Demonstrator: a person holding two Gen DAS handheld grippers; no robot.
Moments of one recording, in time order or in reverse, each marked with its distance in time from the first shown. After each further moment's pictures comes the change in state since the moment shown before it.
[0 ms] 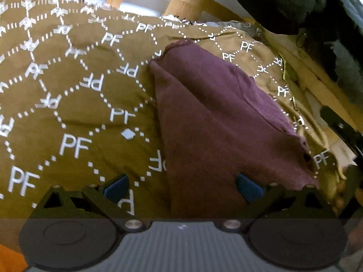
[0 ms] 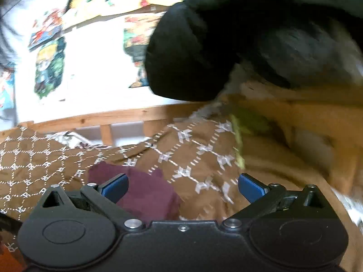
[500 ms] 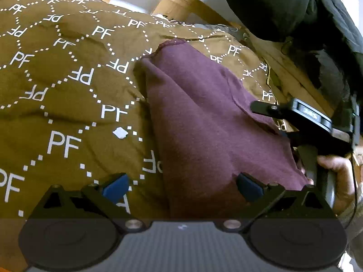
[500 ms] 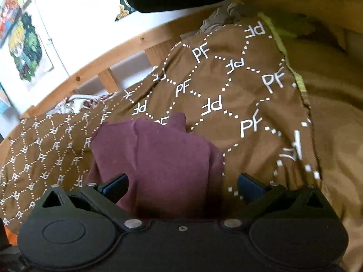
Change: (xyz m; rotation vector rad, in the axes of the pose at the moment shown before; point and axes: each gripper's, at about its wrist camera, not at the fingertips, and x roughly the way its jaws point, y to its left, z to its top) left arm 0.008 0.018 0.001 0.004 -0.020 -0.126; right arm 0.113 -0.004 0.000 0.288 0.479 0.103
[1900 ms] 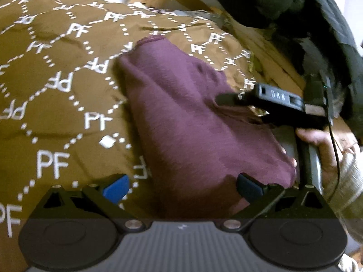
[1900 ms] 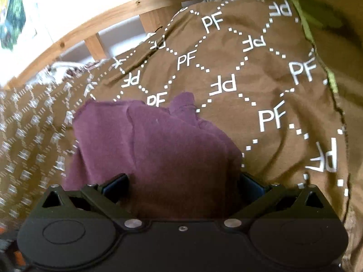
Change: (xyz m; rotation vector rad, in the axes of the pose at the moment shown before) left arm 0.002 0.003 0.025 0.068 0.108 -0.127; right arm 0.035 0.014 0.019 0.010 0.178 -0.049
